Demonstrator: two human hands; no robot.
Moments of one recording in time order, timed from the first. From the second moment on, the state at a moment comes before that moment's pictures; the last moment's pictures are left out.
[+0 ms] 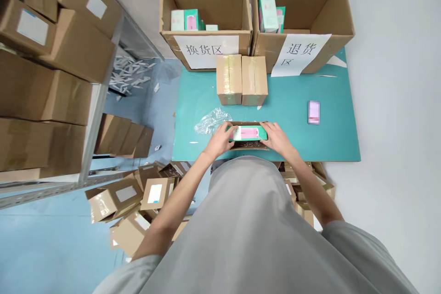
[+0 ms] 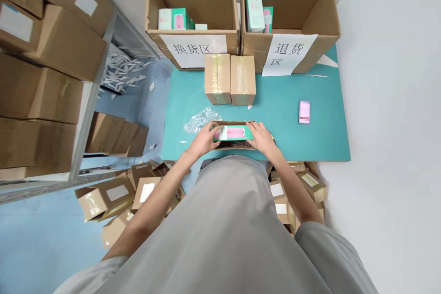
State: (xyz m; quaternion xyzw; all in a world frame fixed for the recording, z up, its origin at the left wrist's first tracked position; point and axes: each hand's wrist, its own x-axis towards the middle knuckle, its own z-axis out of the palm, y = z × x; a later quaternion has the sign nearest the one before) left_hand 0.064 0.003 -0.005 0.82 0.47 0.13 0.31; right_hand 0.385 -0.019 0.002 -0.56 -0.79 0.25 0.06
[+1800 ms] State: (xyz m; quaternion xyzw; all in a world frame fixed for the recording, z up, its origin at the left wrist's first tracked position) left_hand -0.039 -0.188 0.051 0.24 0.58 0.57 0.53; right_hand 0.129 -0.041 0.100 -0.60 -0.60 0.35 0.39
